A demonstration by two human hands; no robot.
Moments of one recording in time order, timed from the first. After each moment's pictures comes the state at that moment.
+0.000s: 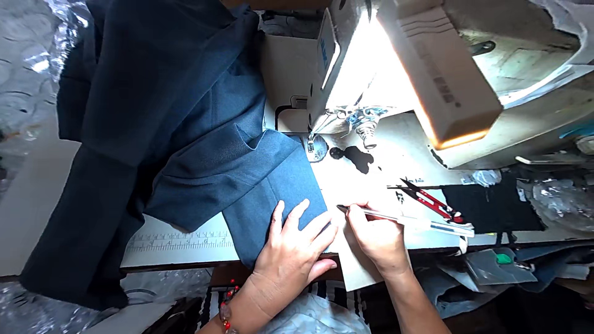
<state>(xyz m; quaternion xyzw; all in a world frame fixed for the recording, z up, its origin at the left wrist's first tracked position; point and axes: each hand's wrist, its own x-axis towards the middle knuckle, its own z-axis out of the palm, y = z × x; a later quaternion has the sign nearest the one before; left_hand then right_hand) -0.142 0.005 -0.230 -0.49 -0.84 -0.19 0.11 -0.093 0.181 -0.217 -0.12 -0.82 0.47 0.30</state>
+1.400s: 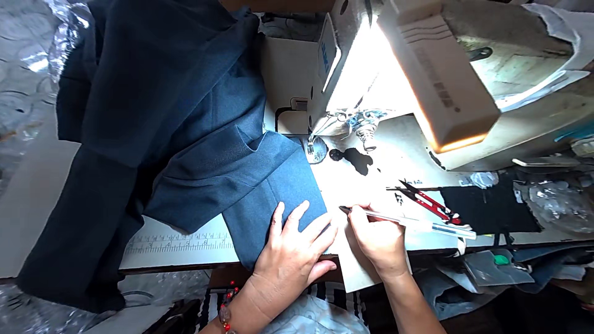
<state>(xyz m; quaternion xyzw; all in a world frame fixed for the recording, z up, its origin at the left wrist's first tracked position) -0.142 0.005 -0.230 -0.50 -0.84 -0.19 0.11 -0.093 0.180 -0.217 -0.14 -0.81 0.46 0.32</state>
